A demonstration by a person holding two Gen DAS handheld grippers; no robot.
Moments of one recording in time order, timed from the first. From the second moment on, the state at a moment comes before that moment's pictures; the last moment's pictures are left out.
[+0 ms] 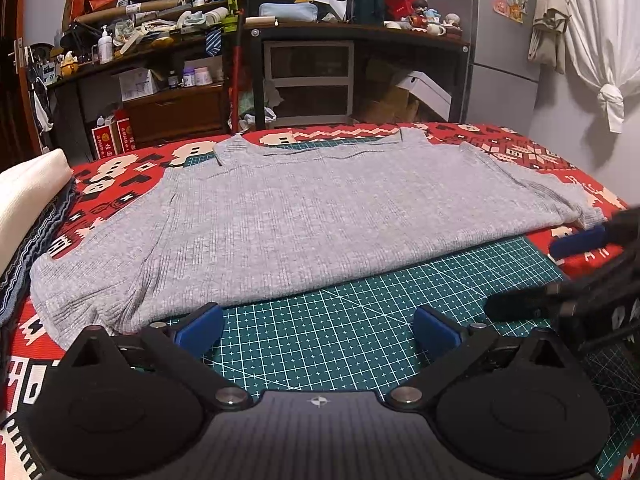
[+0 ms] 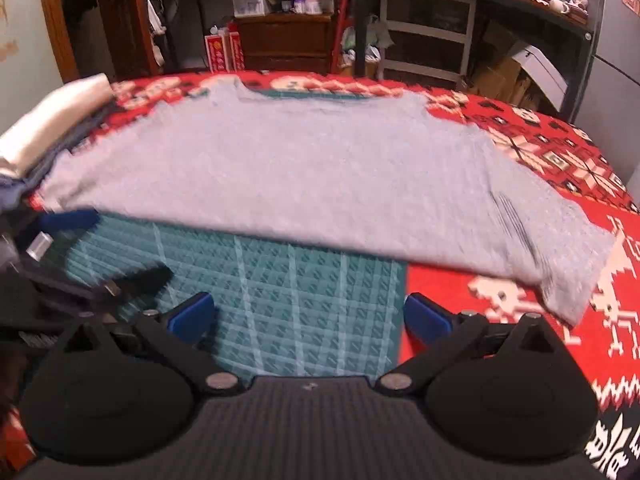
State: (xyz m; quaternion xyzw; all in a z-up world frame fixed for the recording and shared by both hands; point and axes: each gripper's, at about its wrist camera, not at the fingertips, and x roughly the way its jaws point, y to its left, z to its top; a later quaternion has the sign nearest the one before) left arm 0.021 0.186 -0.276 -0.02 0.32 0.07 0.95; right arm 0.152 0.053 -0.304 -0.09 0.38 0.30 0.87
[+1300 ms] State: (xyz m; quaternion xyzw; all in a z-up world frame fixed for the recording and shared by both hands) left arm 0.013 0.194 -0.268 -0.07 0.31 0.08 0.95; right arm 0.161 0.068 -0.320 -0.06 0.33 0.30 0.89
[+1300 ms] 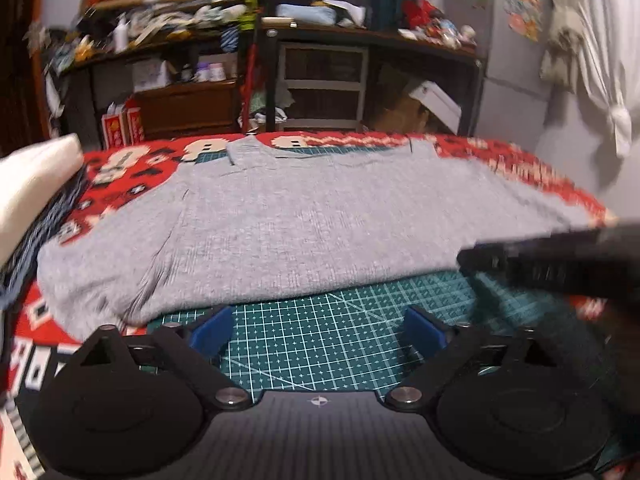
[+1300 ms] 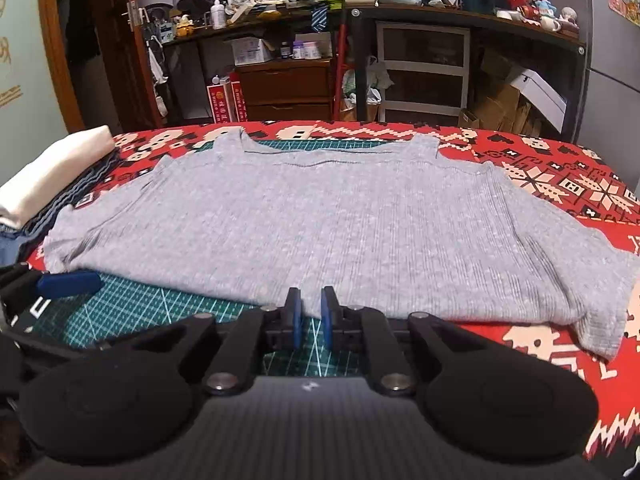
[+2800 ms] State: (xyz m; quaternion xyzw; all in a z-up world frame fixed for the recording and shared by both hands) left arm 0.072 0.158 -0.270 -0.11 0.29 0.03 0.95; right arm 0.188 0.008 -0.317 0.00 0.33 0.19 0.92
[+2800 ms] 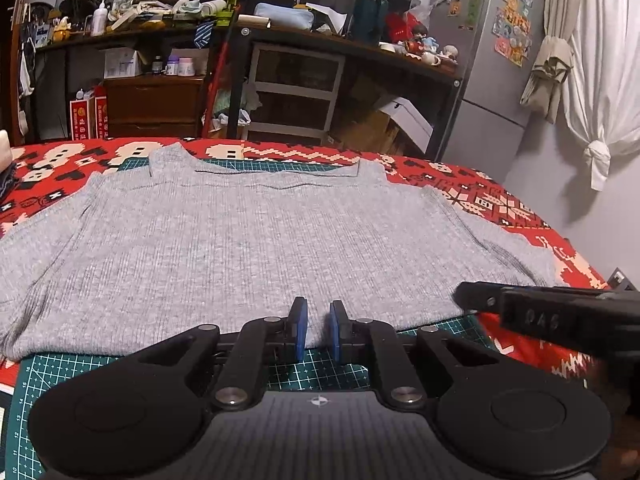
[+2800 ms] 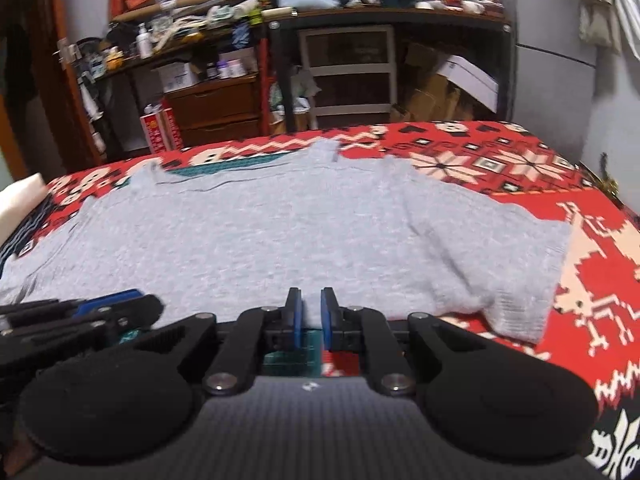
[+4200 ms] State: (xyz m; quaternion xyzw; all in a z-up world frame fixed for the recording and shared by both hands) left arm 0.071 0.156 -0.270 -0.10 0.29 0.04 0.95; right arm 0.200 -0.026 -0.313 0.01 0.31 0.12 0.94
